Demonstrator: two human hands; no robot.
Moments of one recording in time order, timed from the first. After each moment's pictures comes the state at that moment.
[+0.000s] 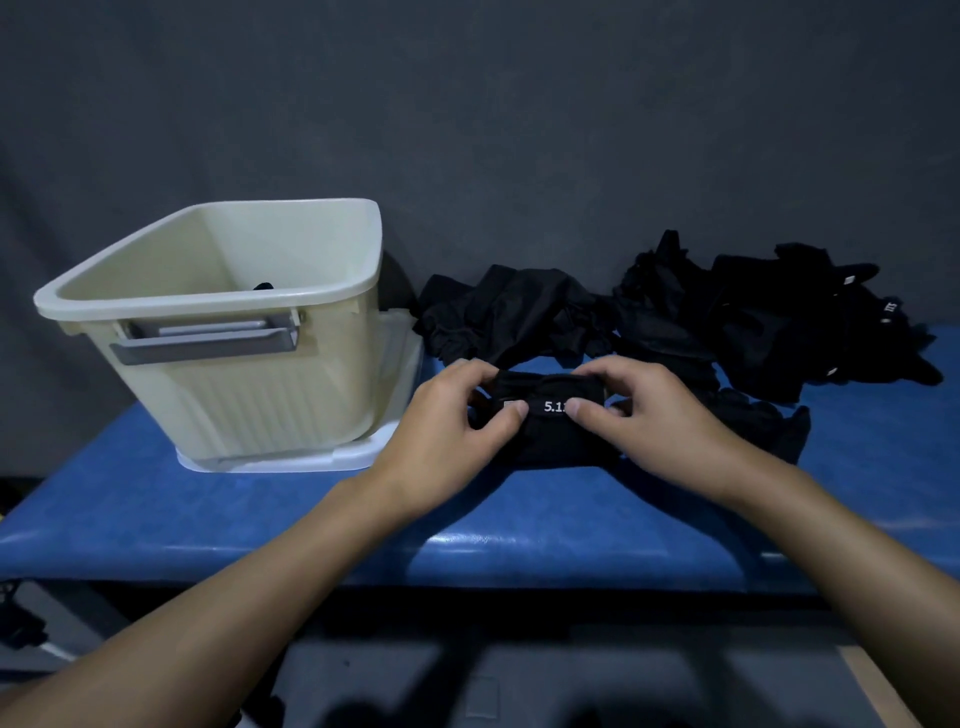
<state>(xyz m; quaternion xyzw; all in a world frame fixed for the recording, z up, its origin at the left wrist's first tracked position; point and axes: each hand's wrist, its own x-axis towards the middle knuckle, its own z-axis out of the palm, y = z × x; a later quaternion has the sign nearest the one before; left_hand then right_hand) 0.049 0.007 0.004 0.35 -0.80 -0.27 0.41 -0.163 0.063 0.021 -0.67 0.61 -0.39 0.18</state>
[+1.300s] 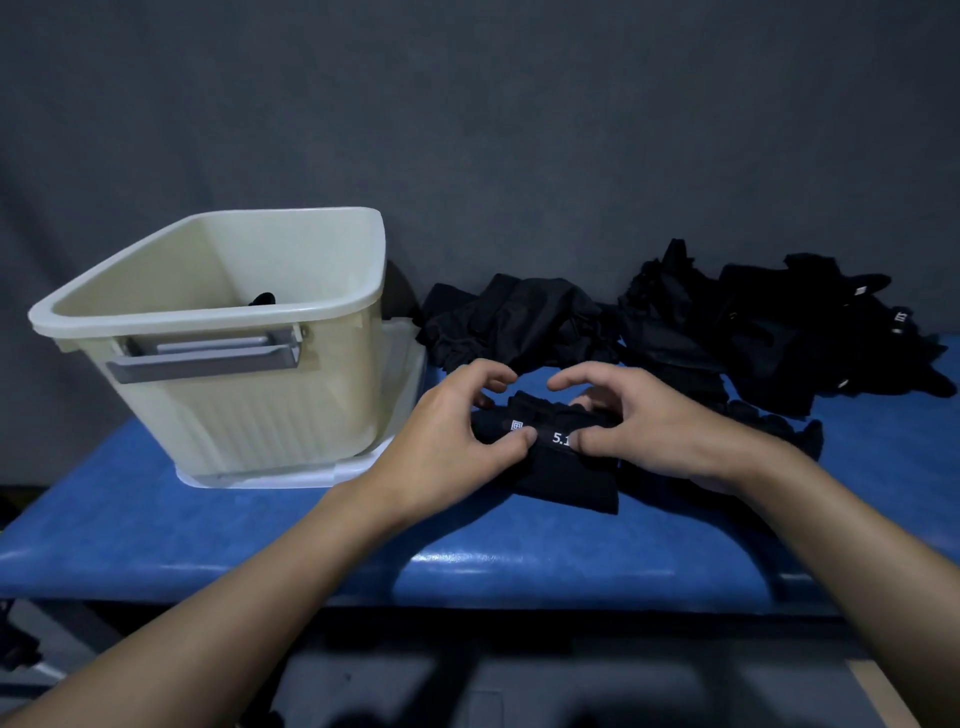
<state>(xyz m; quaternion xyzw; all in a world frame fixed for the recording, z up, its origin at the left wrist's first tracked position) 0.052 -0.001 0.010 0.37 -0.82 -0.25 0.36 -0.157 0.050 0.035 -0.66 0.59 -0.33 0.33</state>
